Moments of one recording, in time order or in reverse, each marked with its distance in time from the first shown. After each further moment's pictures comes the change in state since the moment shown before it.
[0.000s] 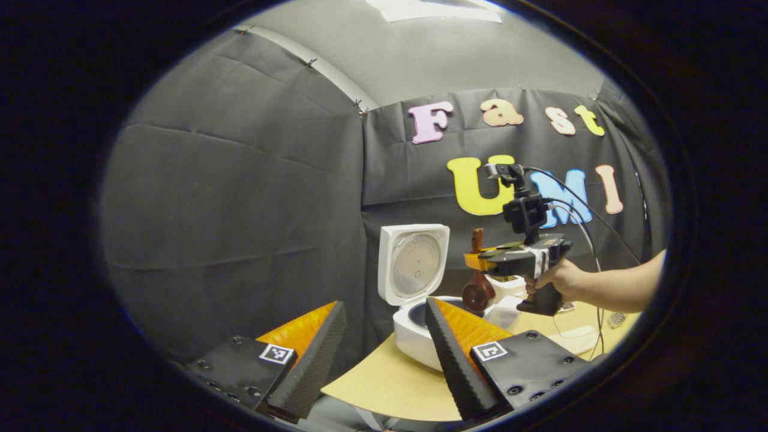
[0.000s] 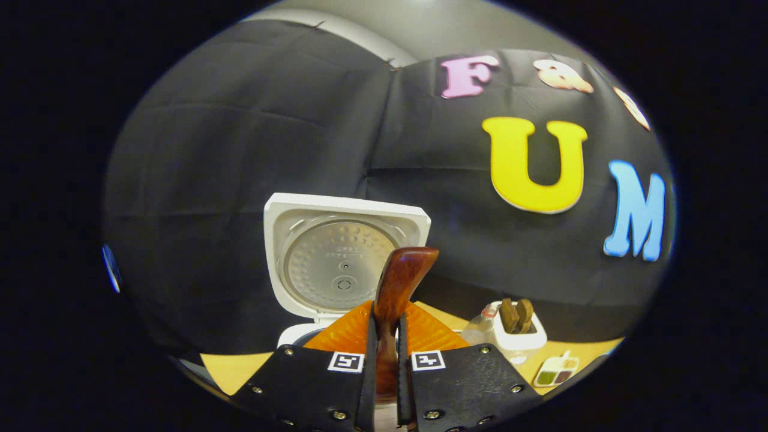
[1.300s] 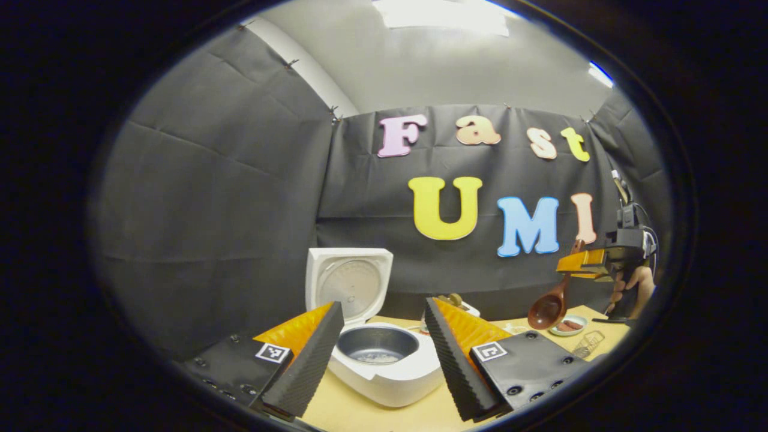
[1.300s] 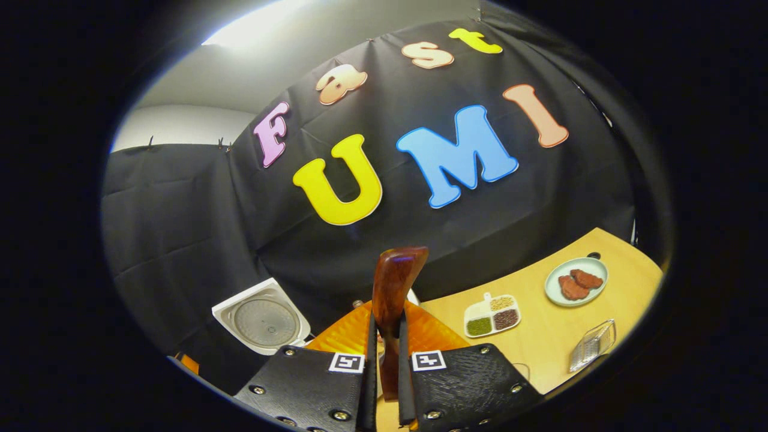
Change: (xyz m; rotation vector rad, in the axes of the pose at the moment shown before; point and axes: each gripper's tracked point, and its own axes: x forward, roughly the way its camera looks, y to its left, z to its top) left arm 0.038 -0.147 0.055 -0.091 -0.068 -0.164; right arm -0.261 -0.232 0.023 0.488 -0.134 -0.404
